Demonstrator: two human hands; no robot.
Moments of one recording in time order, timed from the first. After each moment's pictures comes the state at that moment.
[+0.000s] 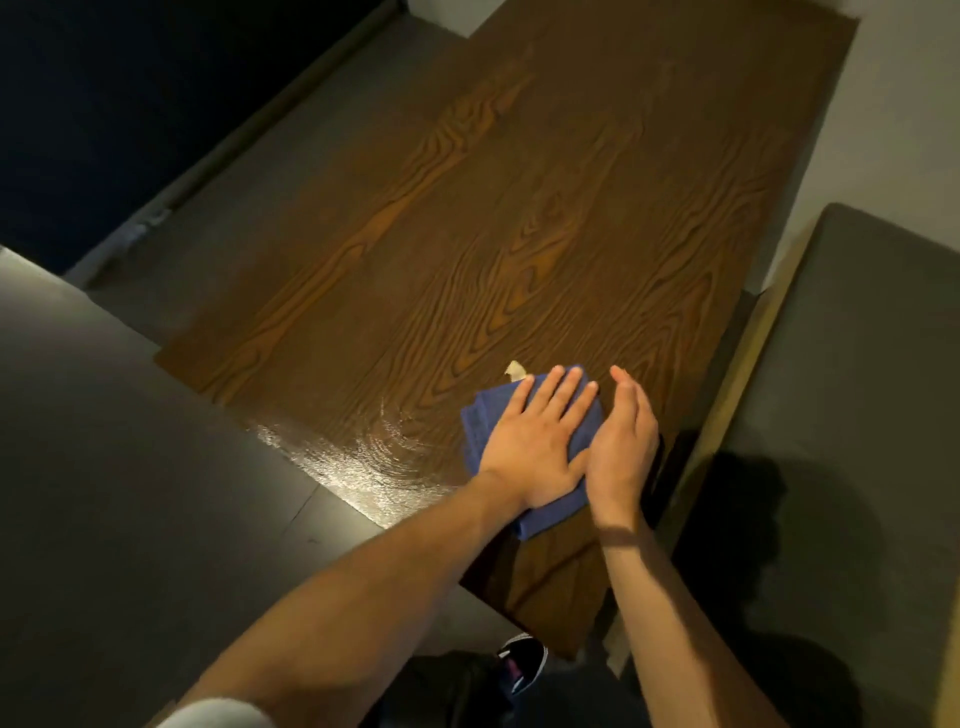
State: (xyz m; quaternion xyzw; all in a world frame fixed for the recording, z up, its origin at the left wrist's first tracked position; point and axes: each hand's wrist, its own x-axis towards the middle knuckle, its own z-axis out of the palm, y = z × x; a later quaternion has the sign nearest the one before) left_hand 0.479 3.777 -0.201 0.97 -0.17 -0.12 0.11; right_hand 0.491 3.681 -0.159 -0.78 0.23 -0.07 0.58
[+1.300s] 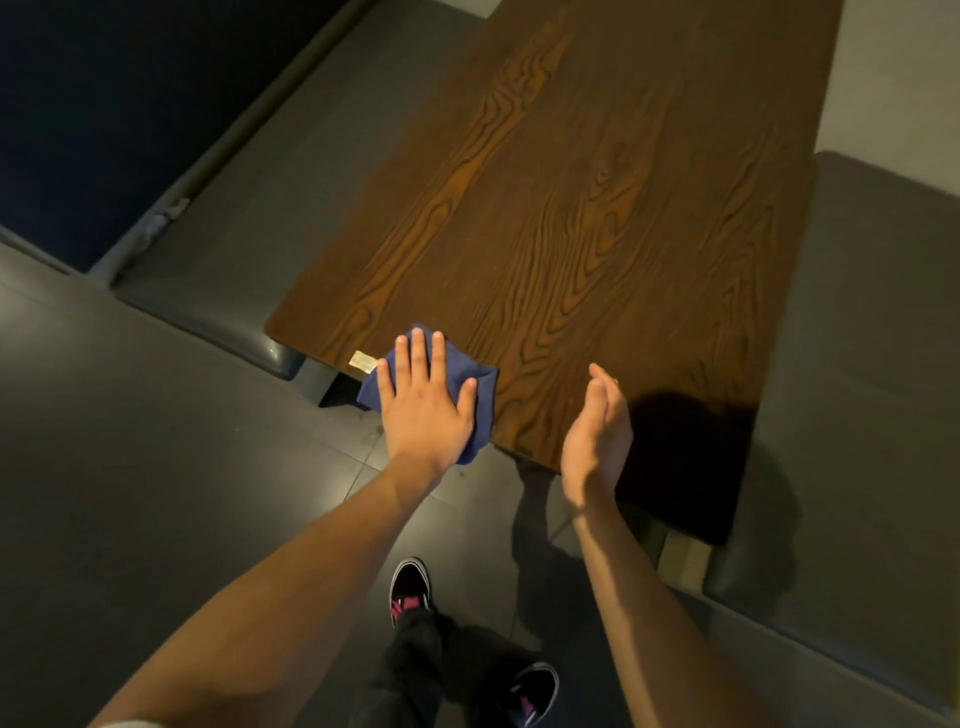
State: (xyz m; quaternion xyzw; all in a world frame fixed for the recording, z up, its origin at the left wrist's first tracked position) left_hand 0.383 4.017 -0.208 0.98 0.10 -0.05 0.13; right_hand 0.366 3.849 -0.165 -0.78 0.27 -0.09 0.56
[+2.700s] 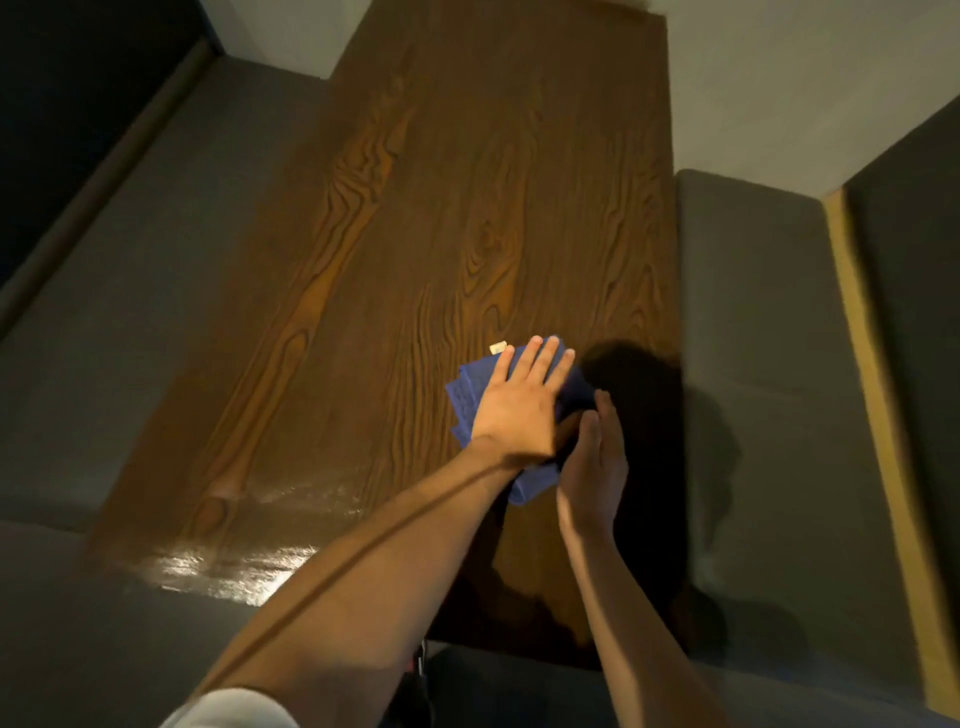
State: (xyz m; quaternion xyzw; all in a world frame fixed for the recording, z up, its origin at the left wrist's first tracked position) left_hand 0.578 3.836 -0.201 0.94 -0.31 -0.10 0.11; right_hand 0.492 3.770 -0.170 -0.76 0.34 -0.16 0.53
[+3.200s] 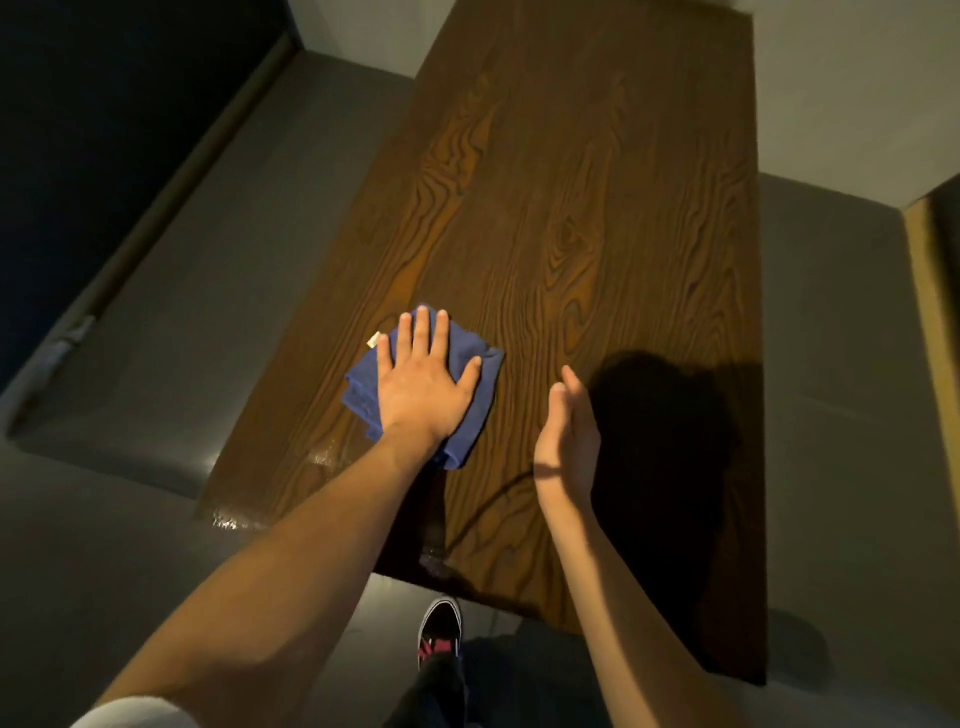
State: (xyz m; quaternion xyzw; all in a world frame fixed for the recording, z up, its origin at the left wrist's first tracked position) left_hand 0.591 4.013 -0.205 0.99 -0.02 -0.06 0.11; right_hand 0.513 3.874 -0.174 -0.79 0.28 -0.11 0.53
